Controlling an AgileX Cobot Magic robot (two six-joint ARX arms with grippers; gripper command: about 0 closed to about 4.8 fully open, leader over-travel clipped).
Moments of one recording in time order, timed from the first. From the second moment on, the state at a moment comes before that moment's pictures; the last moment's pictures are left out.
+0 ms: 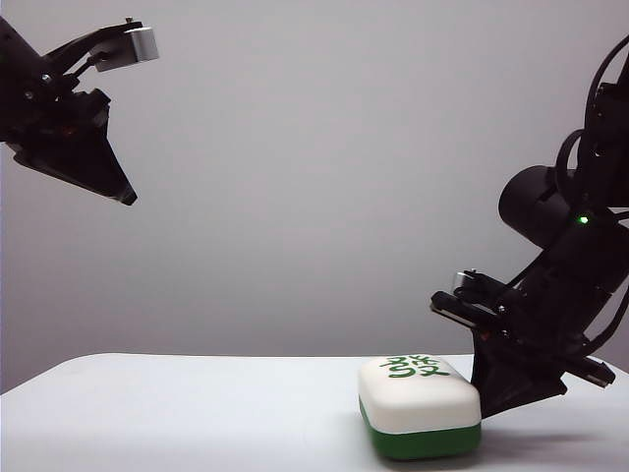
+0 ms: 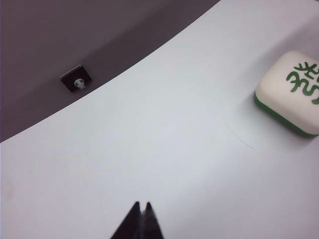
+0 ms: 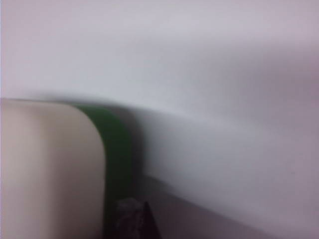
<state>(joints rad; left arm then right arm) -0.31 1.17 0.73 -0.20 0.22 0.37 0.28 1.91 0.87 -0.02 -0.36 0.28</state>
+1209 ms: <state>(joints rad) -0.31 1.16 0.74 -0.37 0.22 0.37 0.42 1.91 1.04 -0.22 -0.31 0.27</state>
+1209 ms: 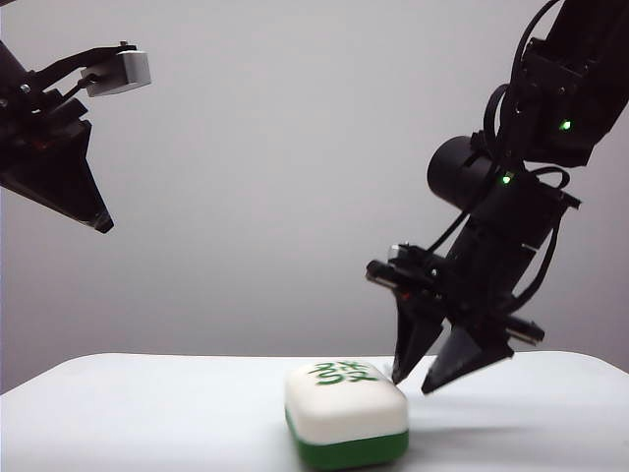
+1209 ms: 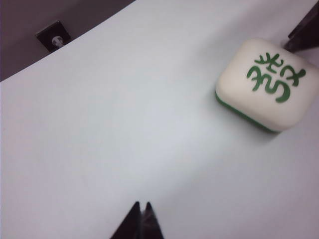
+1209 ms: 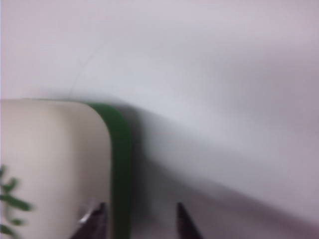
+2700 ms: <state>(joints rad) -0.31 1.16 0.74 -0.39 0.24 0.32 0.47 1.96 1.14 -0.32 -0.54 0.28</state>
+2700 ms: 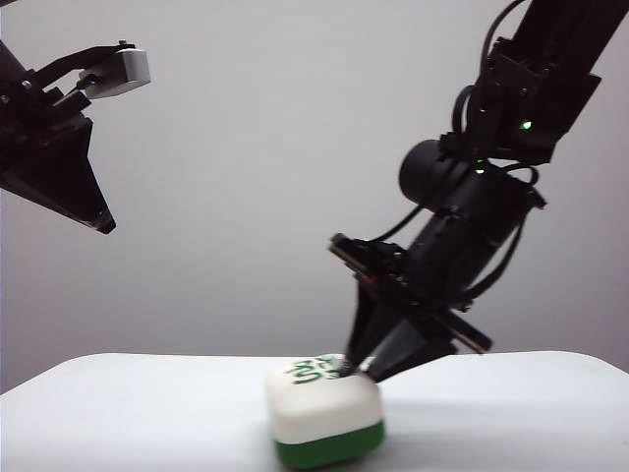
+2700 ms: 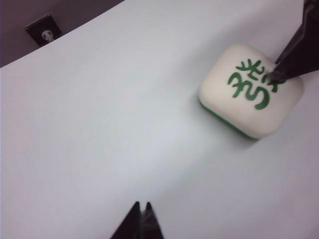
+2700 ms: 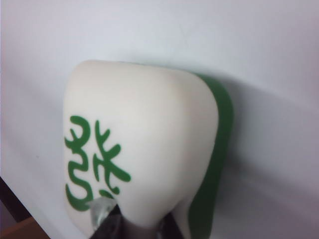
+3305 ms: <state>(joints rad) -0.31 1.16 0.74 -0.44 0.24 0.32 0.65 1.98 1.14 0.06 -0.48 0.64</state>
